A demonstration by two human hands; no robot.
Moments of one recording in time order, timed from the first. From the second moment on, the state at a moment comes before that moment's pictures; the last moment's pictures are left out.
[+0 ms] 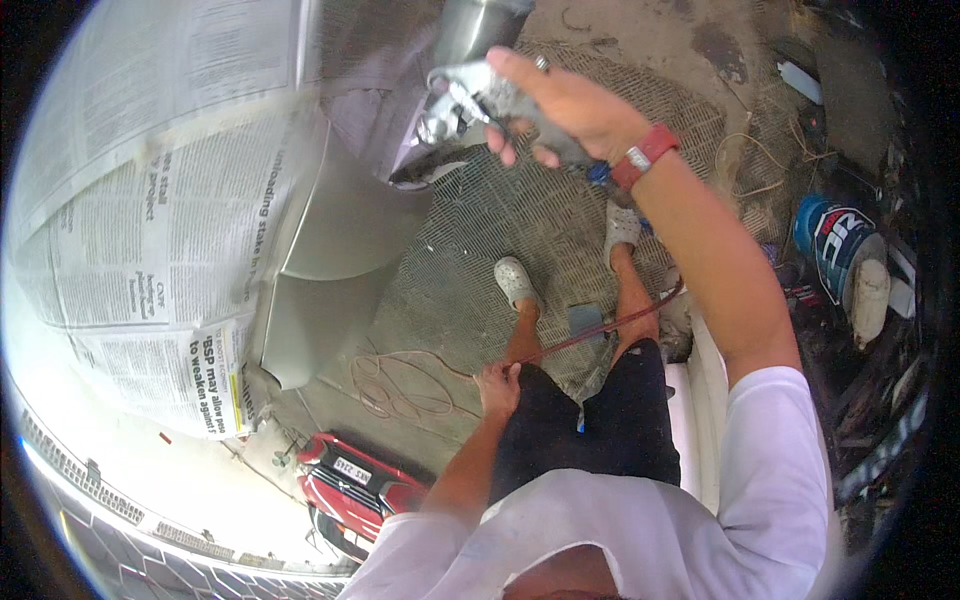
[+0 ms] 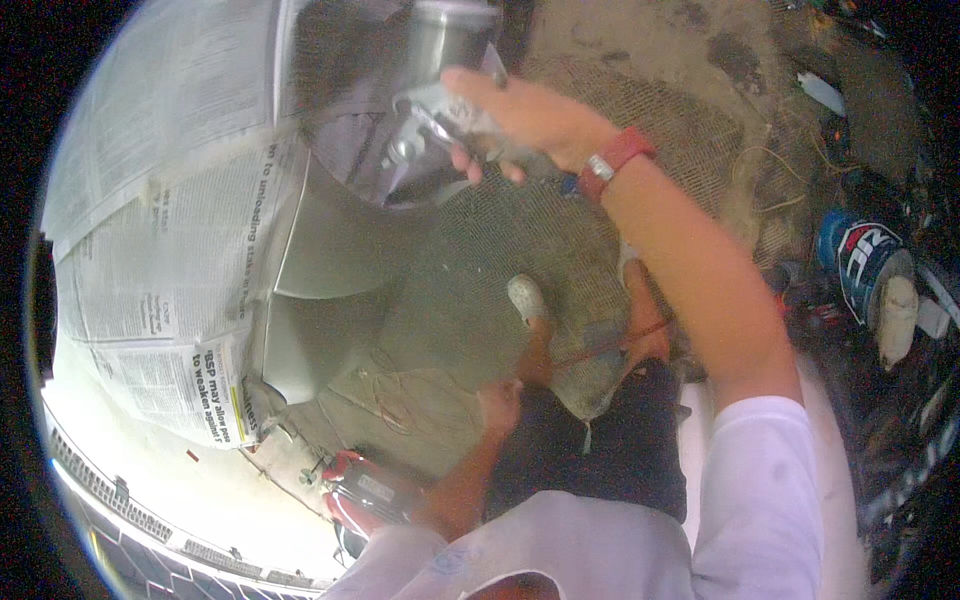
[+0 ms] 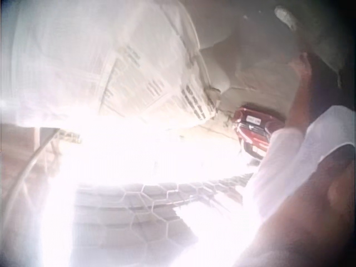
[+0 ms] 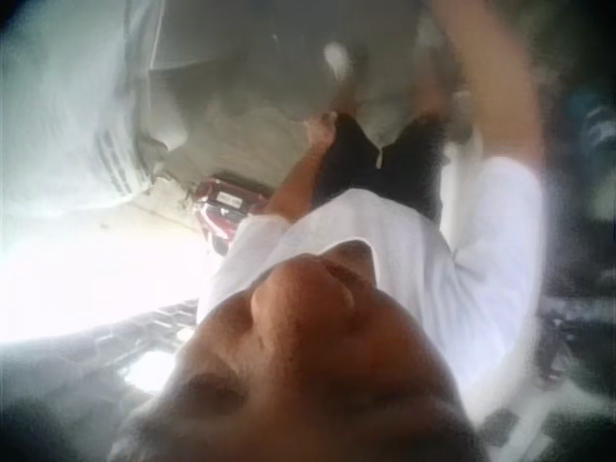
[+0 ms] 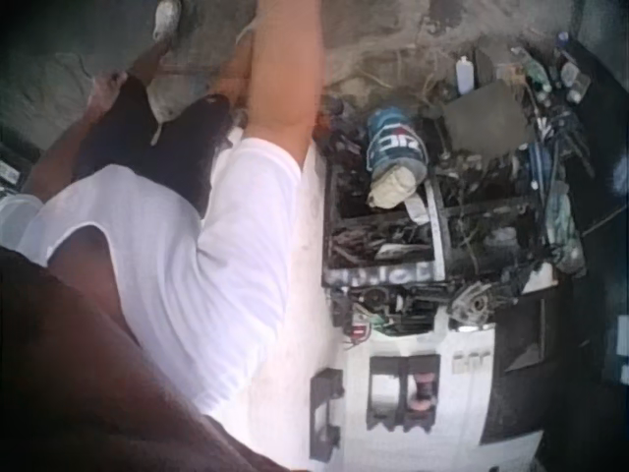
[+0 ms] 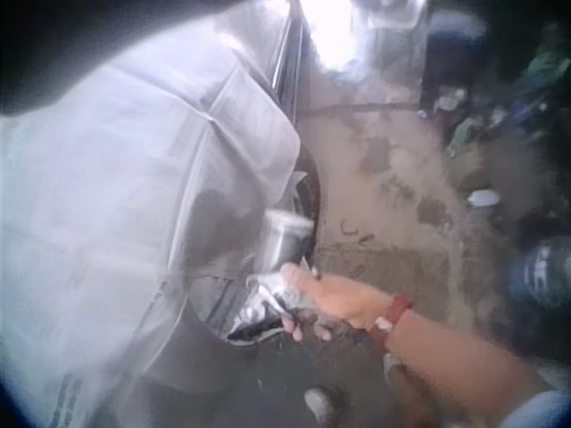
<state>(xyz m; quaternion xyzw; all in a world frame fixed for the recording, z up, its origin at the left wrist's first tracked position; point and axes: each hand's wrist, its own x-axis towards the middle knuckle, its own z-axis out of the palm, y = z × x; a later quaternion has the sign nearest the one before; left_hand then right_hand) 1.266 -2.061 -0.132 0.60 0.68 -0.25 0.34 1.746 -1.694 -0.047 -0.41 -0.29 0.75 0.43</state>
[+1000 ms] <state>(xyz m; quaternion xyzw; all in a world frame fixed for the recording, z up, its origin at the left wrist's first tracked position) 1.342 -2.099 -0.088 0.57 0.67 -0.33 0.35 1.777 -1.718 0.019 -0.46 -0.25 0.74 0.43</state>
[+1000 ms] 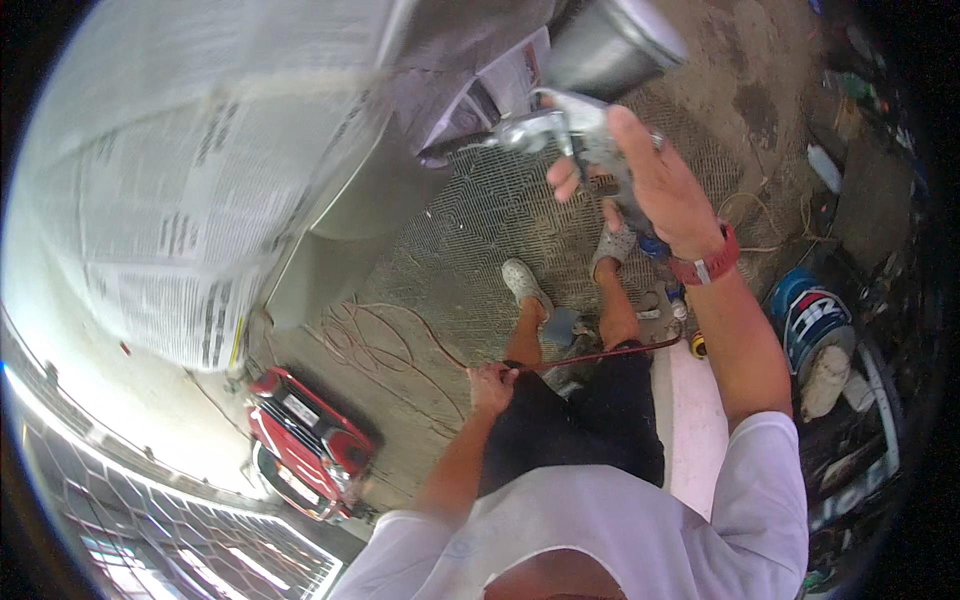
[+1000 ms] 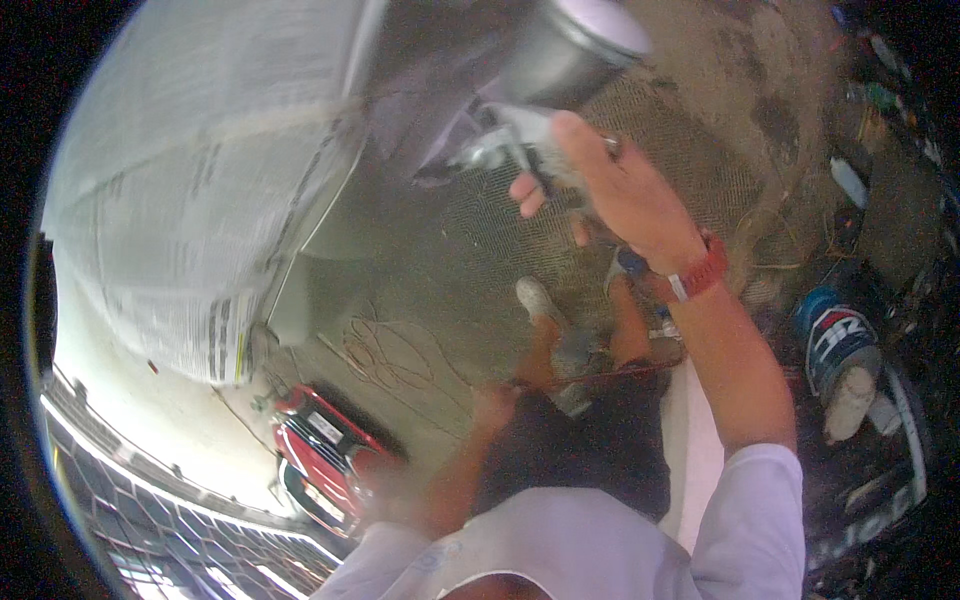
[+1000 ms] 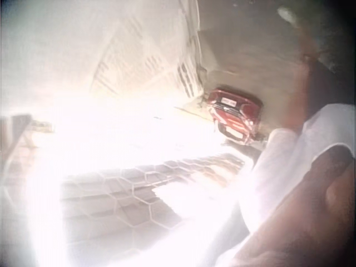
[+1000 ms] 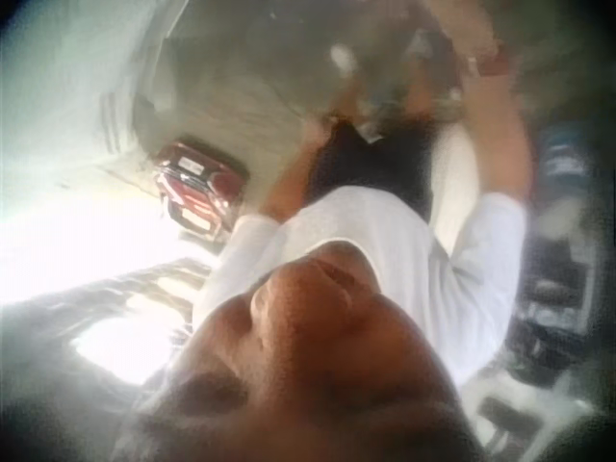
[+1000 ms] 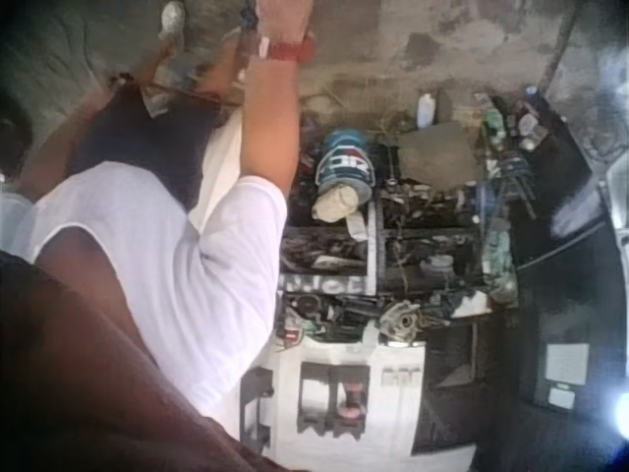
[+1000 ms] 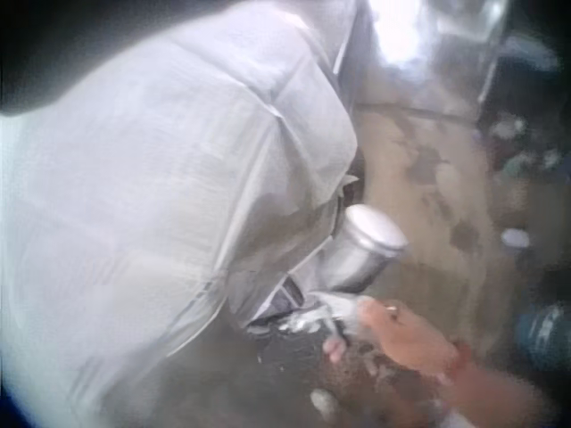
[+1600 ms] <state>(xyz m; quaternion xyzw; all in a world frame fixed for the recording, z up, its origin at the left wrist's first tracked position) 1.281 -2.144 0.030 0.48 0.79 -0.22 0.30 1.627 -1.855 0.107 -0.48 -0.45 0.65 0.37</state>
